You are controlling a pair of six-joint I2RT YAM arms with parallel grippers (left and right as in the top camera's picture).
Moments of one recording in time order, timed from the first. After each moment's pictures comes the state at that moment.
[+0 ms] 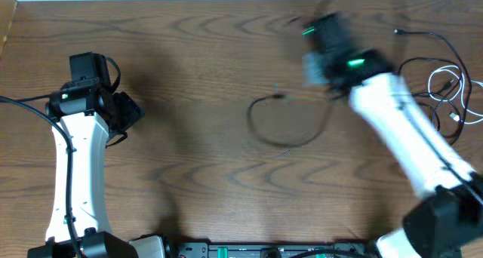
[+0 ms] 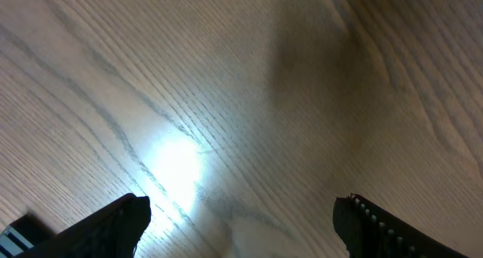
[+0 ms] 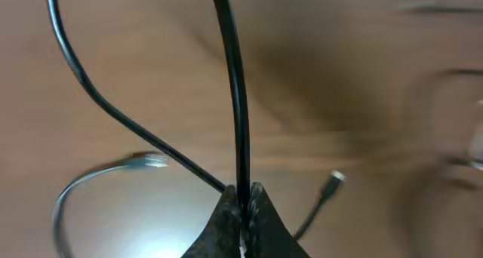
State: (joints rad) left arm 0.22 1.44 1.27 -1.14 -0.17 -0.55; right arm 0.35 1.70 1.55 -0.84 0.29 0.30
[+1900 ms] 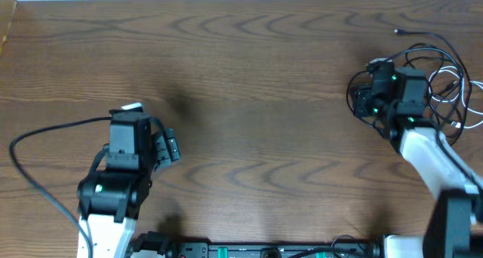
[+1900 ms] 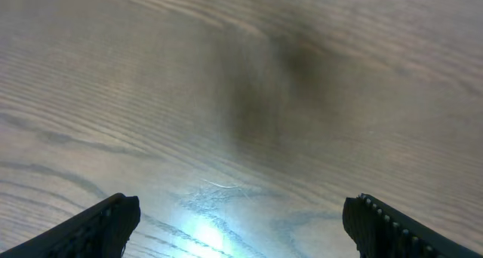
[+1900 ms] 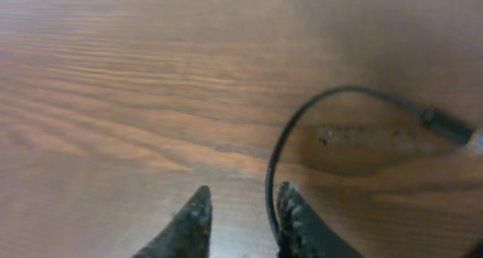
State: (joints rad) left arm -0.11 0.90 0.90 -0.97 -0.21 -0.31; right arm -0.03 1.56 0.80 -0.01 -0.24 0.01
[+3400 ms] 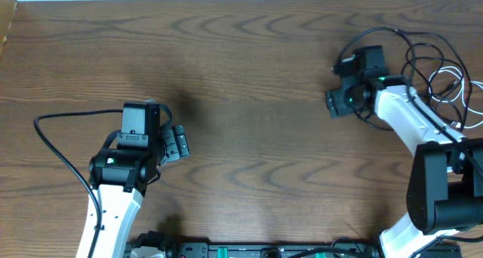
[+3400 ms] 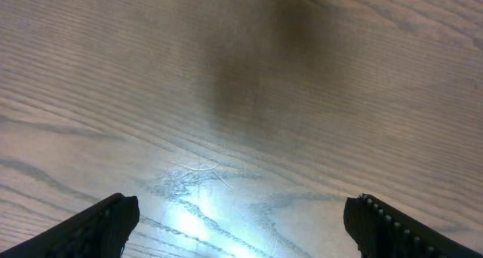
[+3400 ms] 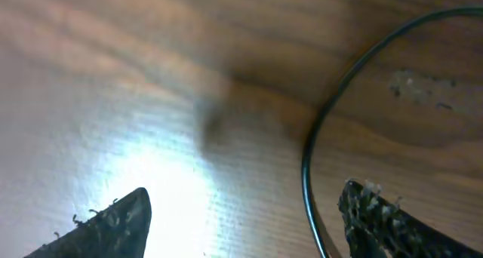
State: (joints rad) left arm -0.11 1.05 0.90 -0.96 -0.11 -0.33; right arm 0.13 1.80 1.15 -0.56 -0.04 -0.19
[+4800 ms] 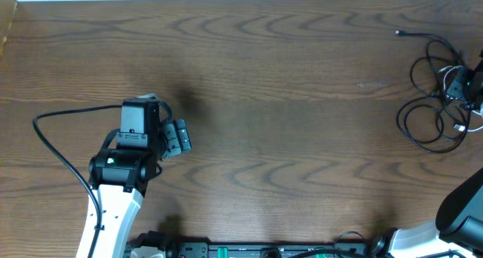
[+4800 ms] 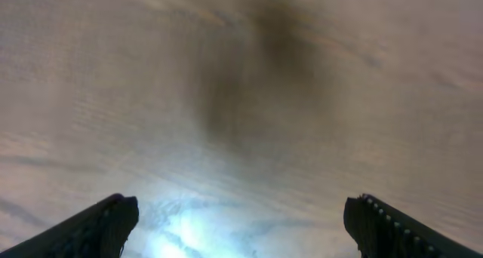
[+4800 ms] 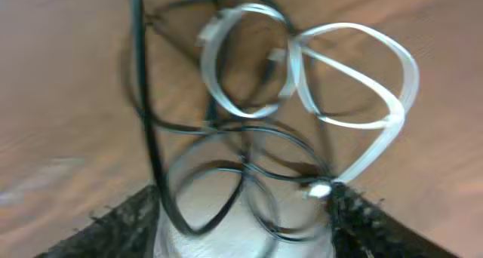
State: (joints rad) left arm -0.11 1.05 0.90 -0.87 -0.09 -0.33; right arm -0.46 1.71 1.34 -0.63 0.06 0.04
